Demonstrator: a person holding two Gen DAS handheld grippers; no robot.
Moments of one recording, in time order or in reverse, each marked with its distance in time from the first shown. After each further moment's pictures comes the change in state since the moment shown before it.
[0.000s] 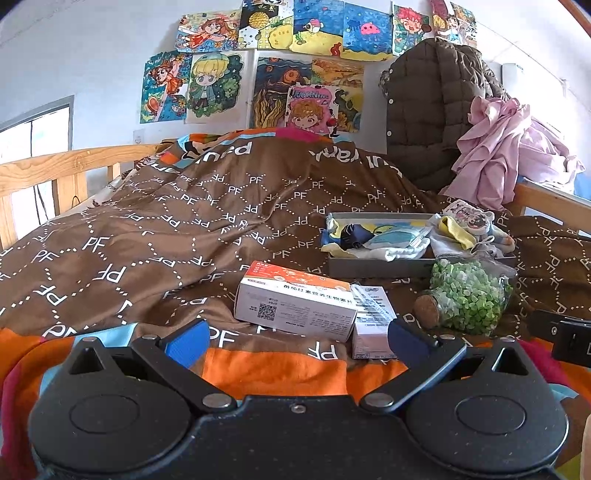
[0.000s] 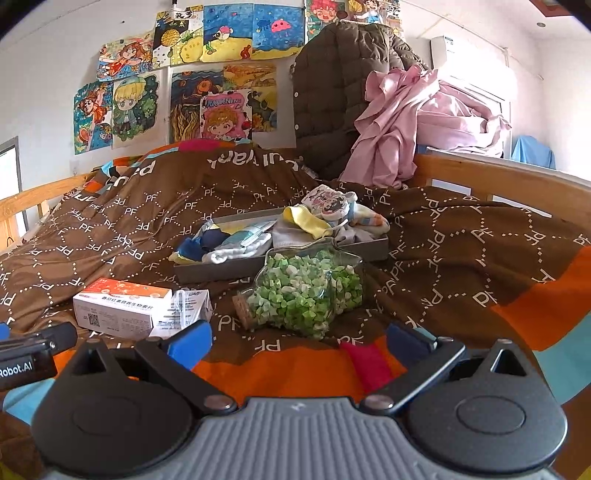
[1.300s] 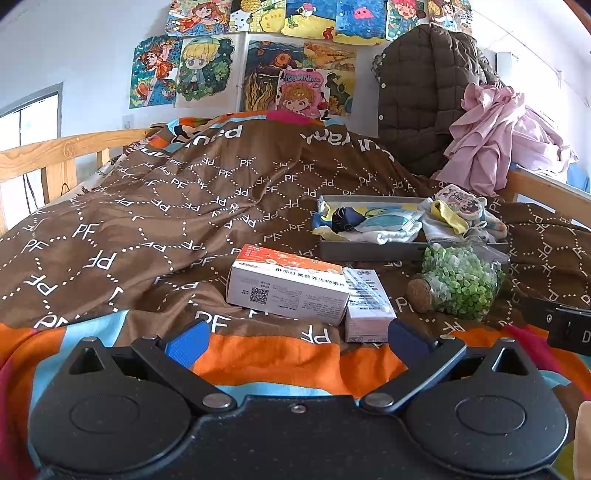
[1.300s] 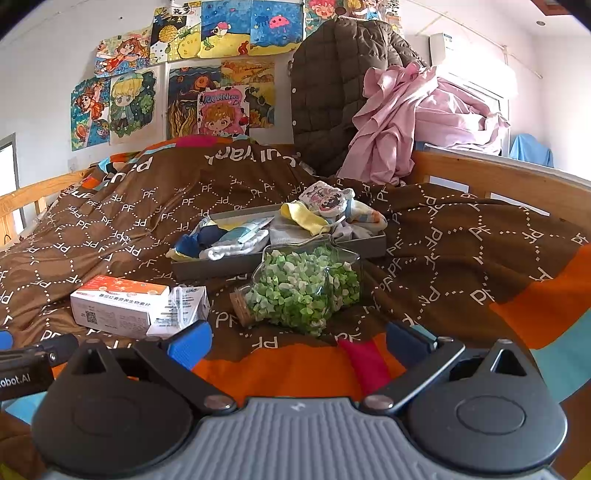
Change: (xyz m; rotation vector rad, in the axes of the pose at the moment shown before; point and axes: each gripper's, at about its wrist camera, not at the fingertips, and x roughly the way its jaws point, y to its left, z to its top) left arm 0.002 0.000 -0.001 0.011 0.062 -0.032; right arm -0.001 0.001 0.001 -0.001 0.015 -0.010
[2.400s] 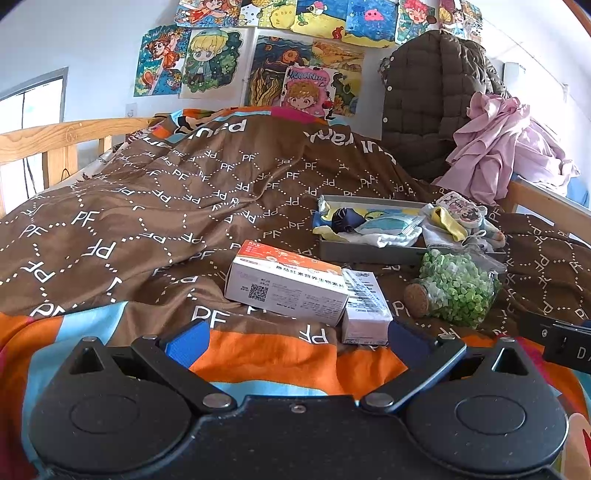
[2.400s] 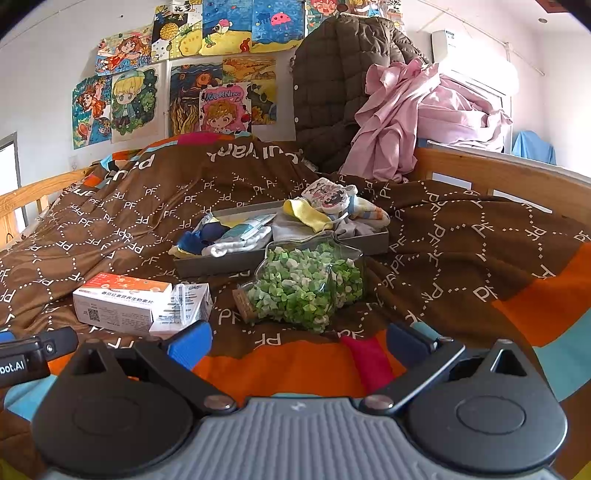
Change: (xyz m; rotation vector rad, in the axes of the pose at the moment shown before) left arm 0.000 0.007 0.002 -0.056 0.007 -0.021; right arm 0.001 0.000 -0.001 0.004 0.012 0.009
